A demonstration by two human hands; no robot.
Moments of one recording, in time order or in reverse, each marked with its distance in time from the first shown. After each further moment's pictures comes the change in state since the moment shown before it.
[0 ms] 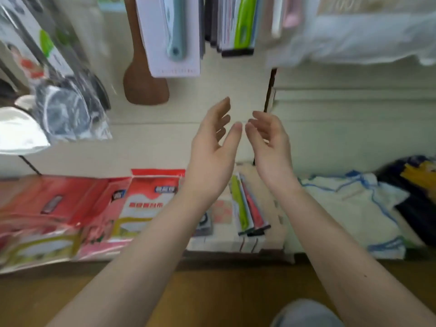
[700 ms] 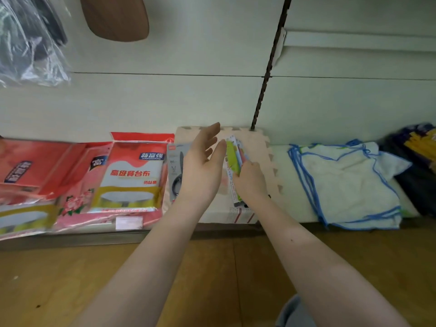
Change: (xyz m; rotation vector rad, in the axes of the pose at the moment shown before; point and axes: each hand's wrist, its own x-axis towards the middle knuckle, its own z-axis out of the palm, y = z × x) left_hand -0.037 -0.106 0.005 0.091 -0.012 -0.275; right_hand -0.042 0.192 0.020 -0.935 -0.267 0.423
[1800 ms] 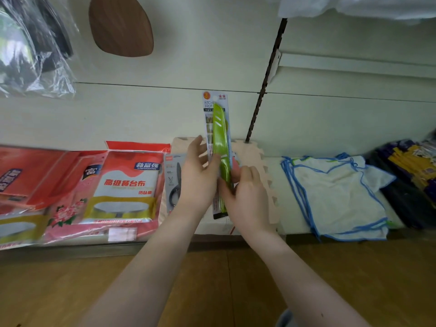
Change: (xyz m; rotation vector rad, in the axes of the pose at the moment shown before) left_hand 0.017 -0.014 -0.001 -0.125 0.041 -0.070; right_hand -0.080 -0.037 -0.051 0.135 0.246 -0.307
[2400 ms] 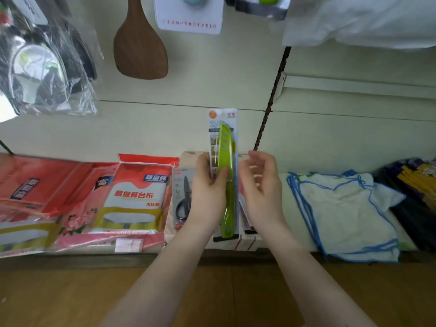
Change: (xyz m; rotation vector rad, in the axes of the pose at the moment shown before) left_hand -0.013 0.017 0.005 -0.097 0.031 0.082; right_hand 0.020 -0.021 -0.034 0.622 0.095 0.024
